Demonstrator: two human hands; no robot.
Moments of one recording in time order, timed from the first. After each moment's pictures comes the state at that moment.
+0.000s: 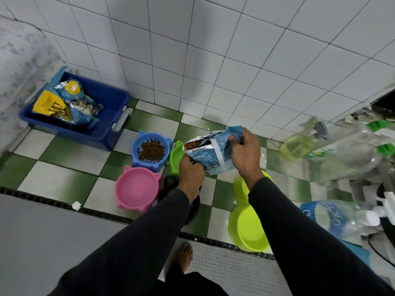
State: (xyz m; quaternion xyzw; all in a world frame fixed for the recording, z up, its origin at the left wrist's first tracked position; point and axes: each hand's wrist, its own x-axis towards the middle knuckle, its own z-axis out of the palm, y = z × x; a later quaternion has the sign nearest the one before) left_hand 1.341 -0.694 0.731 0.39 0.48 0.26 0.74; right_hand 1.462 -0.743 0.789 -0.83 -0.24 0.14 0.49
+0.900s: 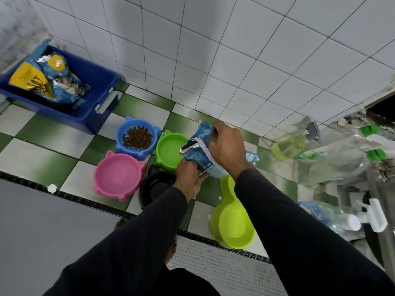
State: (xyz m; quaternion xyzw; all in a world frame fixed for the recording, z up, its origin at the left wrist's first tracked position) left_hand 1.374 -0.730 0.699 0.17 0.47 0.22 0.83; right_hand 1.468 -0.742 0.797 -0.86 -0.46 0.05 0.19
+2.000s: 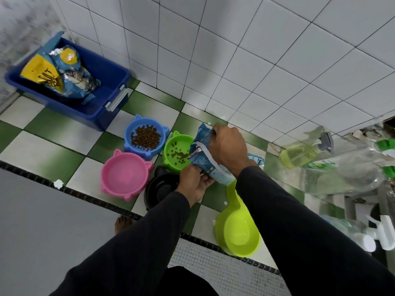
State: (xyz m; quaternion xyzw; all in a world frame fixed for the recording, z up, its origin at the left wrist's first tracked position) left_hand 1.366 -0.722 0.692 0.08 0.46 0.19 0.86; right_hand 1.463 -0.710 0.789 -0.86 -0.51 0.06 0.08
